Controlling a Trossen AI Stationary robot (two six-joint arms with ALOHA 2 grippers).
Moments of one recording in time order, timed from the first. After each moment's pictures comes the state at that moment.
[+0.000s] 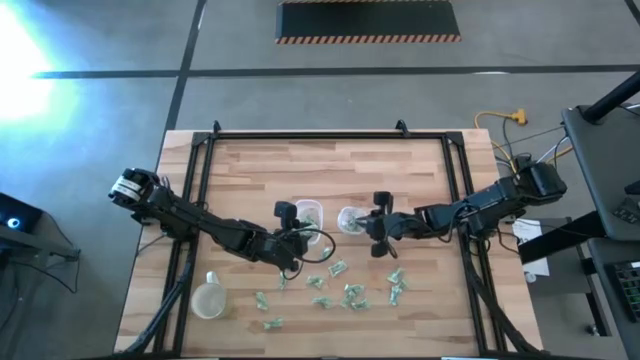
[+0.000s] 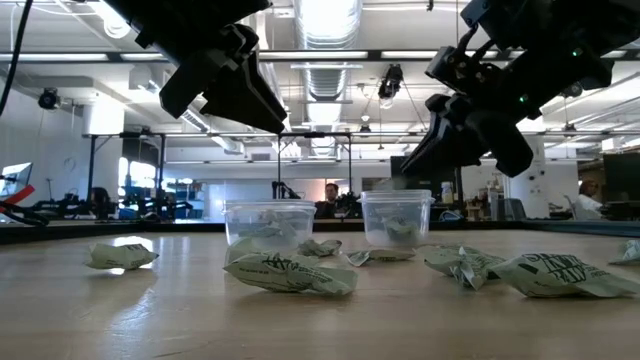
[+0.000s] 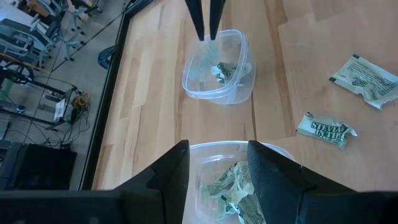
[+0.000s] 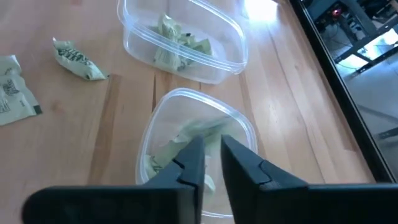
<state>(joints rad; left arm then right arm) -0.35 1.53 0.96 -0.20 -0.72 0.14 0.18 1.44 0.53 0.27 0.44 -0.19</state>
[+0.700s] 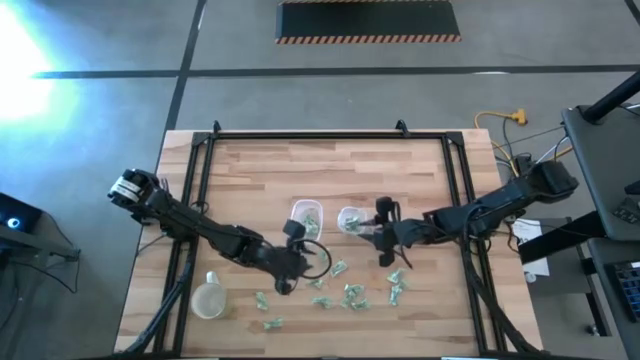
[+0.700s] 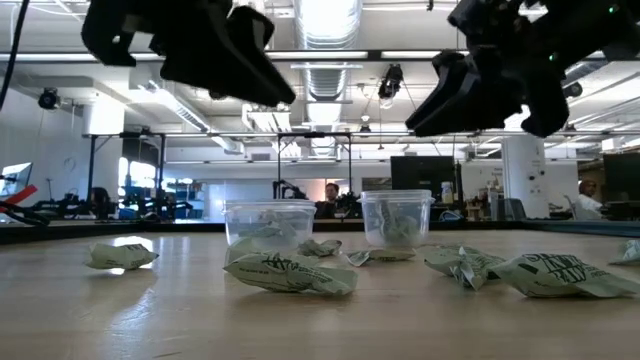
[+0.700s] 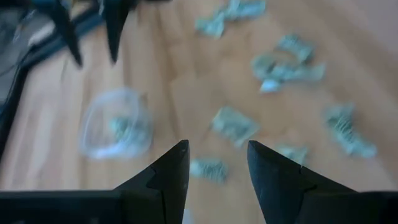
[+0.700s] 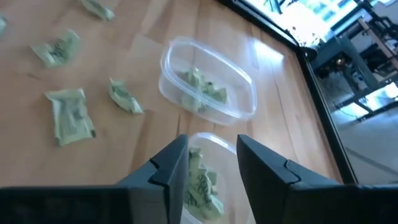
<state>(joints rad) -0.41 1.54 0.95 -0.06 -0.37 0.18 0.29 1.32 0.55 0.21 0.45 -0.29</state>
